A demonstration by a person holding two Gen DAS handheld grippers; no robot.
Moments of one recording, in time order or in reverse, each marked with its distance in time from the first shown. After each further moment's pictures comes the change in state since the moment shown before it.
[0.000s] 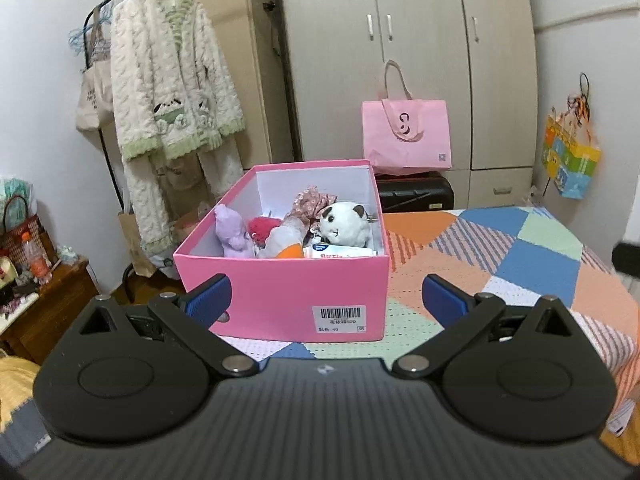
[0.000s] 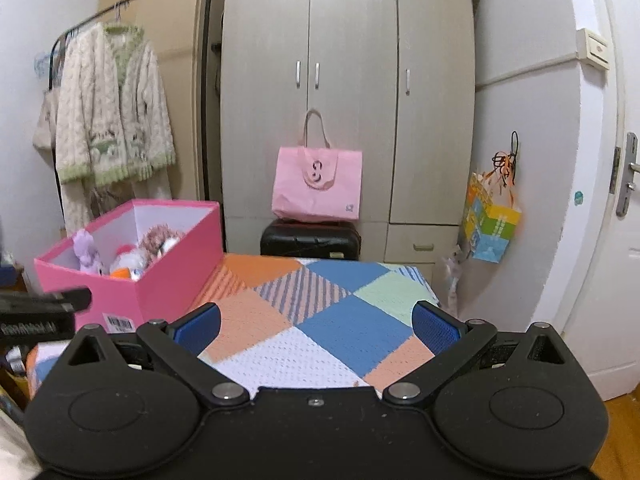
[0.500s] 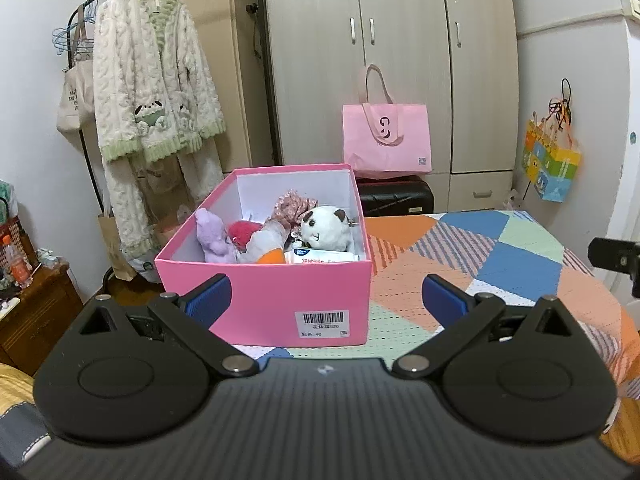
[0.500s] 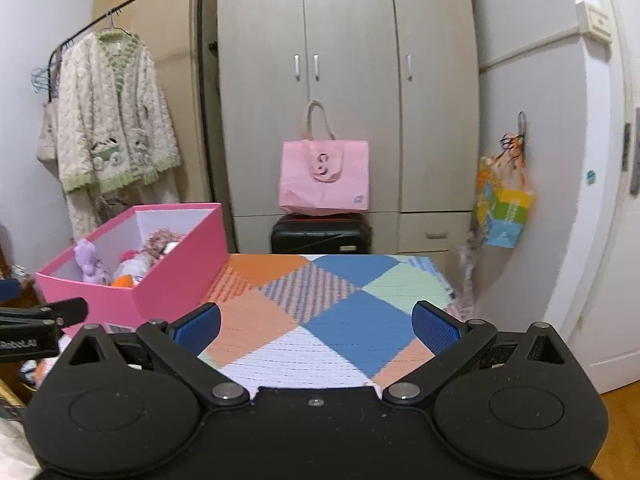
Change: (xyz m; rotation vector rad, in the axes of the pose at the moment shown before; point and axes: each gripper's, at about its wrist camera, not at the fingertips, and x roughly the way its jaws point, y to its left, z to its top) left arm 0.001 0.002 0.002 -0.019 -0.014 -0.068; right arm 0.019 -0.012 0.003 0.033 0.031 0.024
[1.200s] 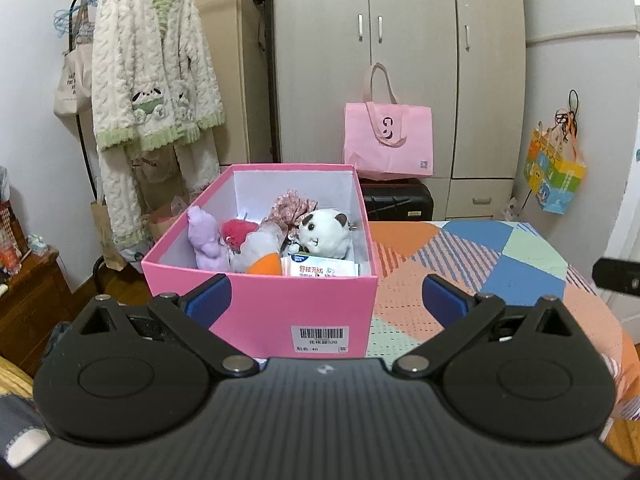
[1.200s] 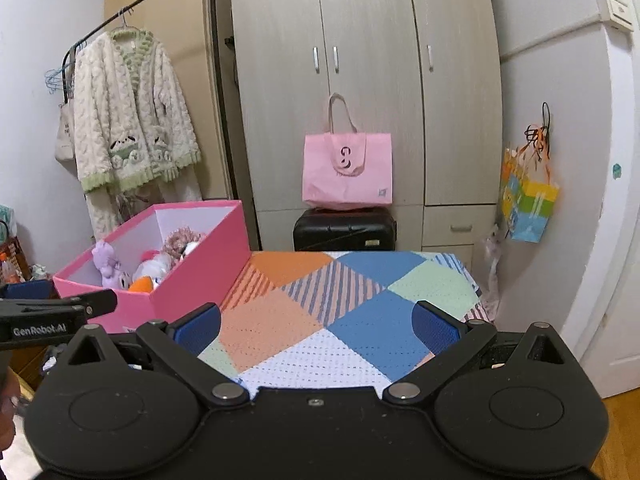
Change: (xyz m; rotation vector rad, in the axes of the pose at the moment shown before) left arm 0.023 0.008 0.010 -0.040 0.014 -0.017; right arm 0.012 0.001 0.009 0.034 0.022 0.105
